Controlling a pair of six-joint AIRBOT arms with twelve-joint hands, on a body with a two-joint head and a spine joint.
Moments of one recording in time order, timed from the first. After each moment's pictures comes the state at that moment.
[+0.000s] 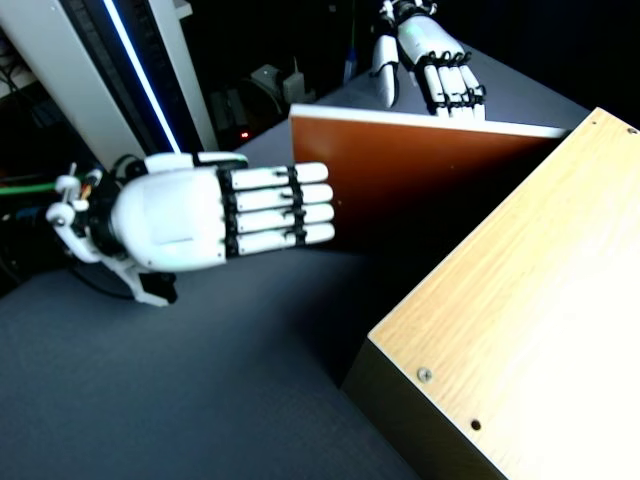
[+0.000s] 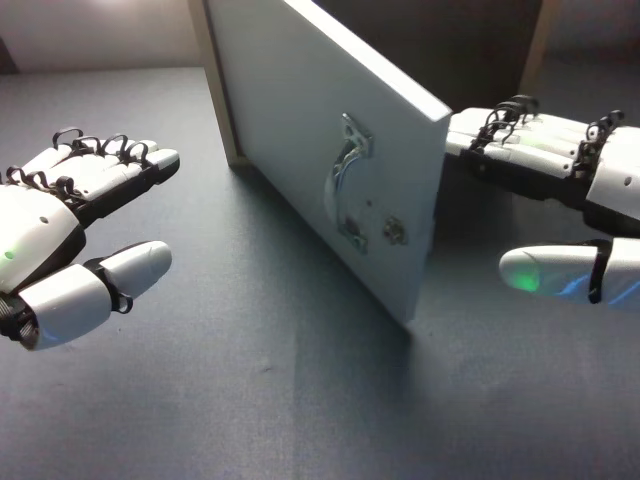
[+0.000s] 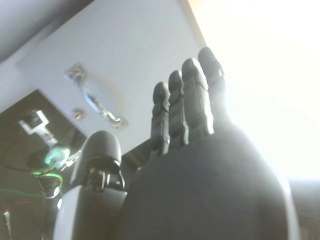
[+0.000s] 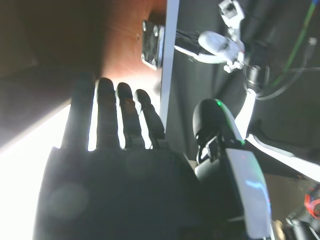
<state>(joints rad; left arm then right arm) 1.09 -0.91 1.01 -0.26 -1.30 0.79 -0.76 -1.03 1.19 -0.35 1.07 -0.33</state>
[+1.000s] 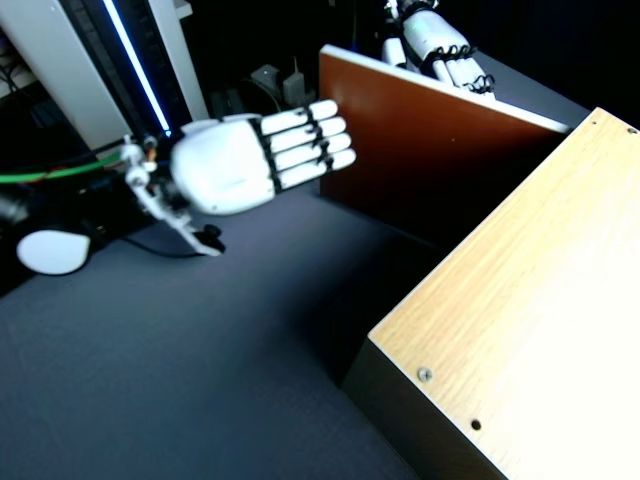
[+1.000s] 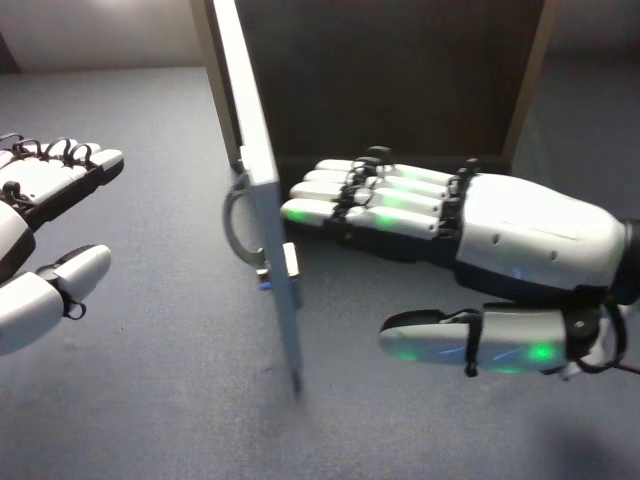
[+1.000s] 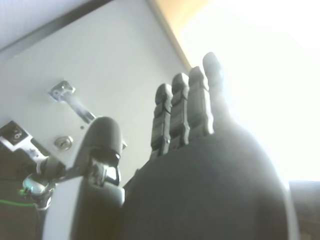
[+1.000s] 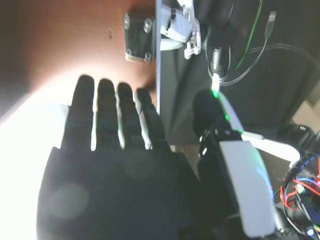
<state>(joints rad) 1.18 -0.88 0.99 -0.37 -1.35 0.82 -0.65 -1.22 1.22 -0.51 1.08 -0.27</state>
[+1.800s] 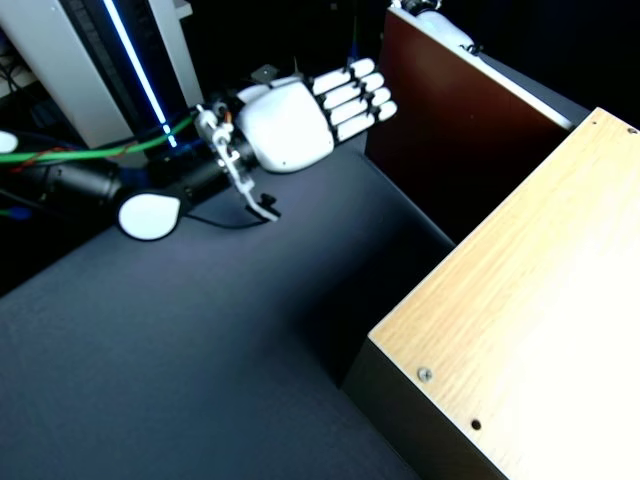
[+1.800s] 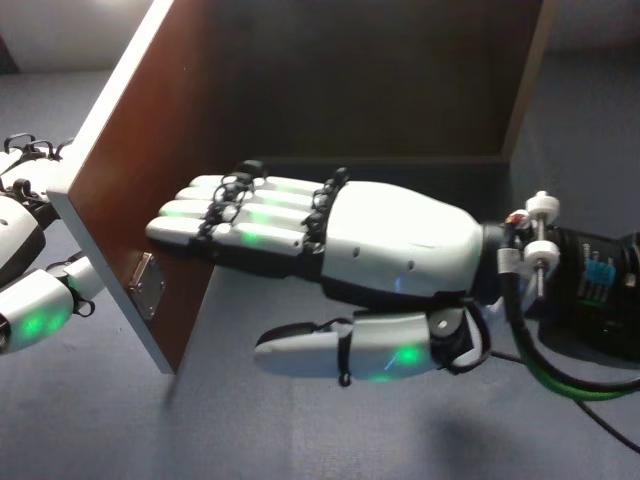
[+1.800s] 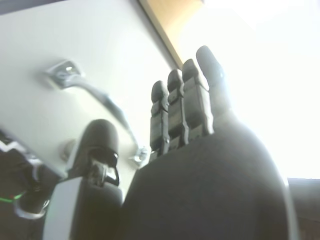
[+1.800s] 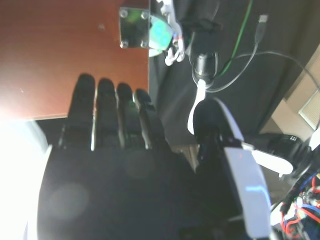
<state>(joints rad) 1.16 -0.90 1.01 -0.36 -1.34 0.81 -0.54 -1.40 1.29 -0.57 0.98 -0.27</state>
